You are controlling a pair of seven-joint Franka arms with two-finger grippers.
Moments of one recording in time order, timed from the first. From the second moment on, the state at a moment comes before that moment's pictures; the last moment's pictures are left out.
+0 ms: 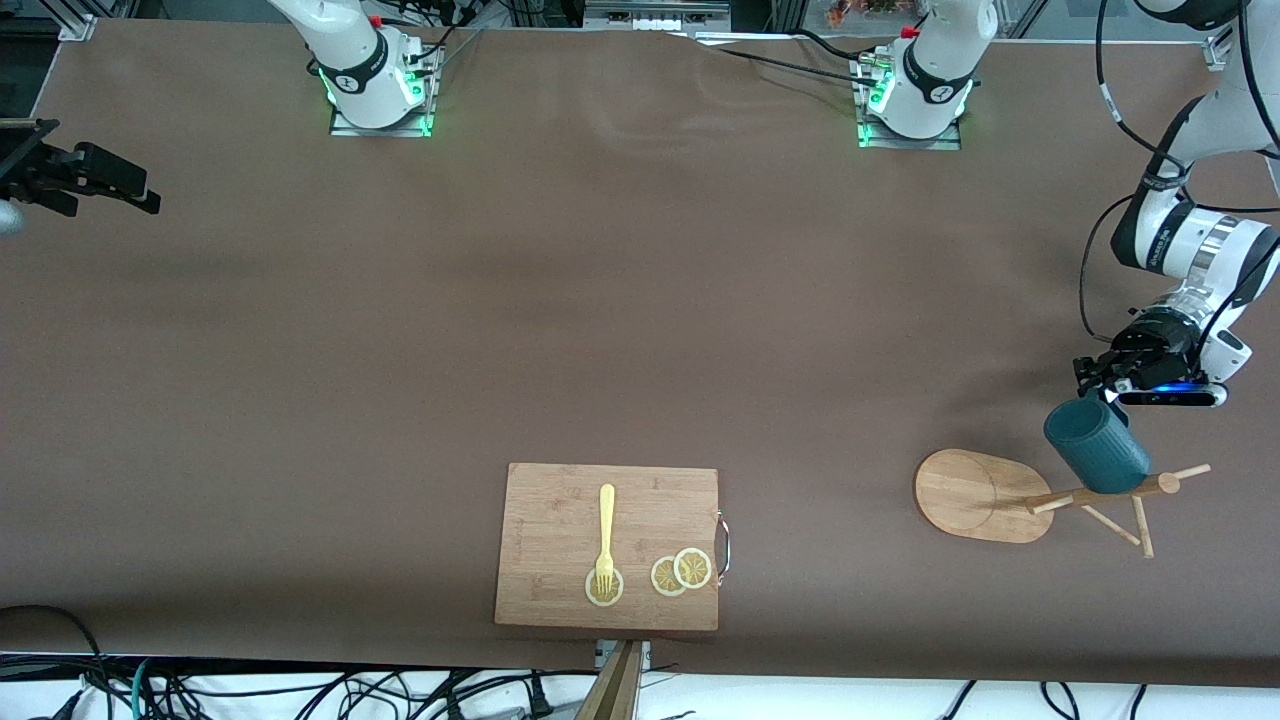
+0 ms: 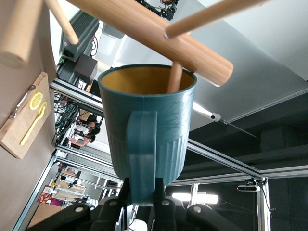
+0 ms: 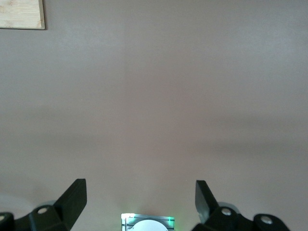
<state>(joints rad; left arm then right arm) 0.38 0.65 0.19 -1.97 -1.83 1.29 0.55 -0.06 -0.04 -0.02 -1.65 0.05 1.49 -0.10</state>
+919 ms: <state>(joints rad) 0.39 0.63 0.24 -1.95 -1.52 1.27 0.70 -0.06 -0.04 -0.02 -1.65 0.05 1.49 -0.10</state>
